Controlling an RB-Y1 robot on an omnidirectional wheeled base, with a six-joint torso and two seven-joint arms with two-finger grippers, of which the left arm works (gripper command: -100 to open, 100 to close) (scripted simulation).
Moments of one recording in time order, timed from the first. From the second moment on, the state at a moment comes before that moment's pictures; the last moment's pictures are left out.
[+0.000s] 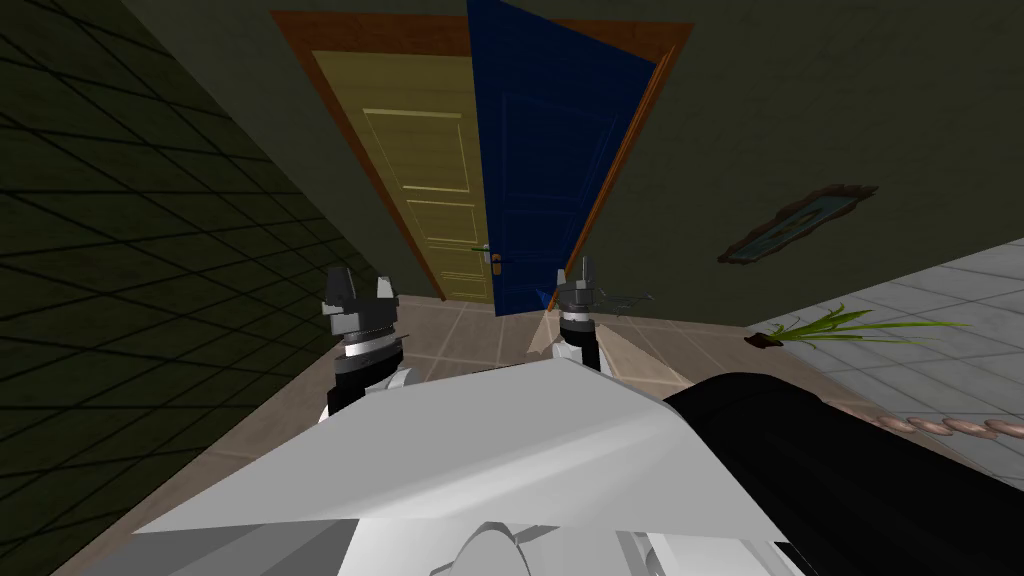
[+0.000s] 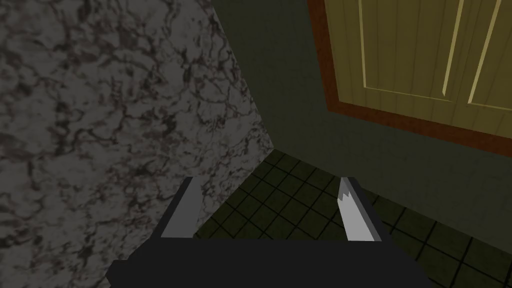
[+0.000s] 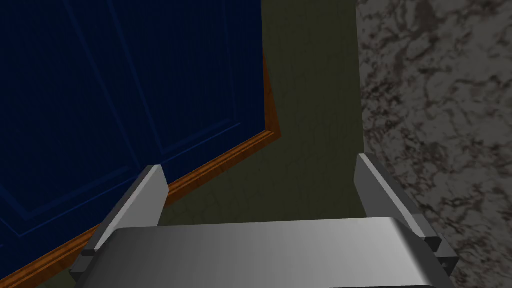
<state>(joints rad) 0.54 0.00 -0.02 -2.32 -0.03 -0.54 0.03</state>
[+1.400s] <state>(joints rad) 0.35 0.07 0.01 -1.99 -0.03 -0.51 0.05</state>
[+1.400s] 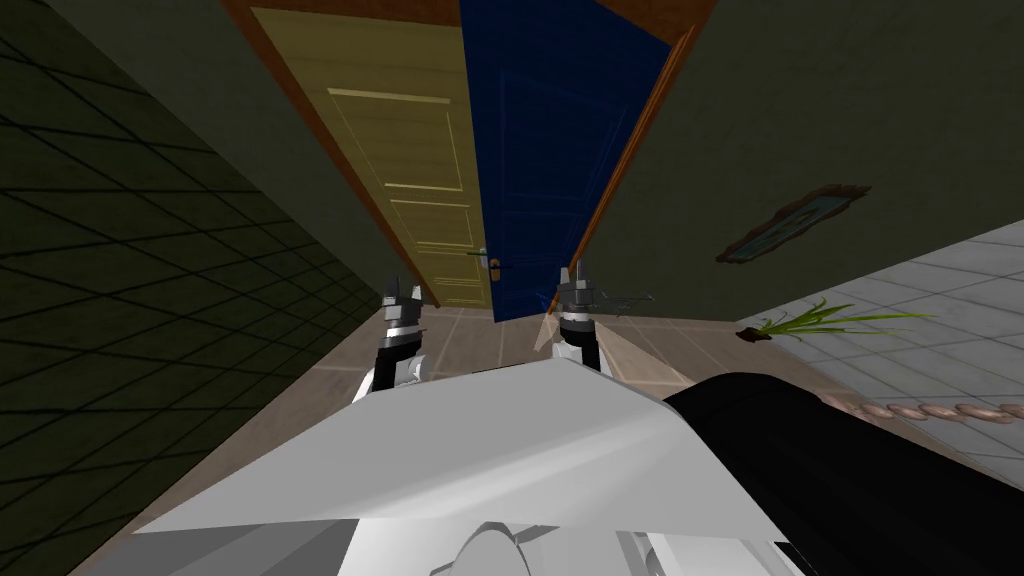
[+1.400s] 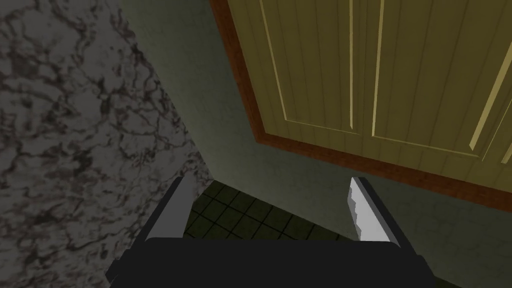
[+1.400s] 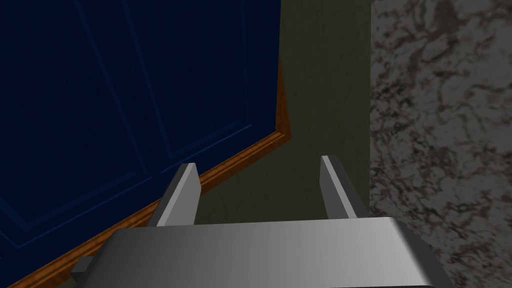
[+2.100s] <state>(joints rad) 0.23 0.10 0.04 -1.79 -0.01 -0.51 0.07</state>
